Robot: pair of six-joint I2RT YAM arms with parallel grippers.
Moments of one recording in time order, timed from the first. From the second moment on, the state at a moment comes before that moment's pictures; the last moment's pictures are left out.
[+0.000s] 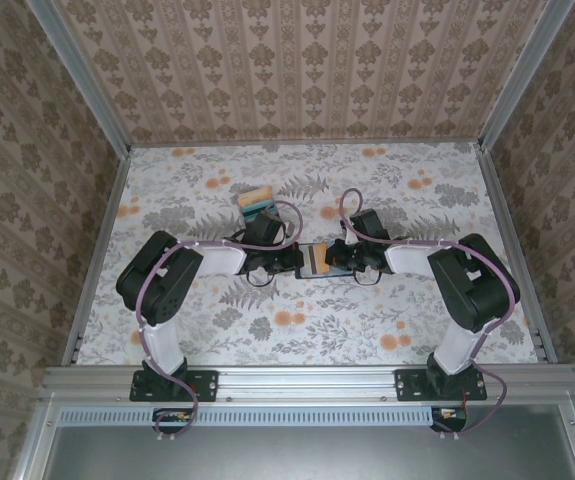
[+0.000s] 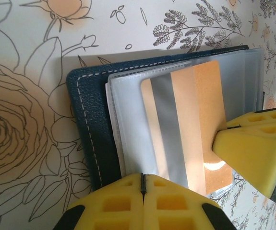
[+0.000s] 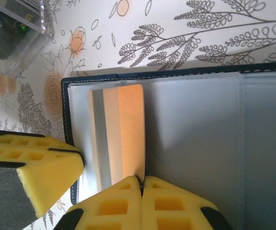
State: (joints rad) left arm -0.68 1.85 0.91 0.06 0.41 -0.71; right arm 0.41 1.74 0.80 0.03 -0.40 0.66
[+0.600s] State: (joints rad) left arm -0.68 1.83 0.91 0.04 0.42 -0.71; right arm 0.31 1.48 0.67 -0.01 -0.40 0.65
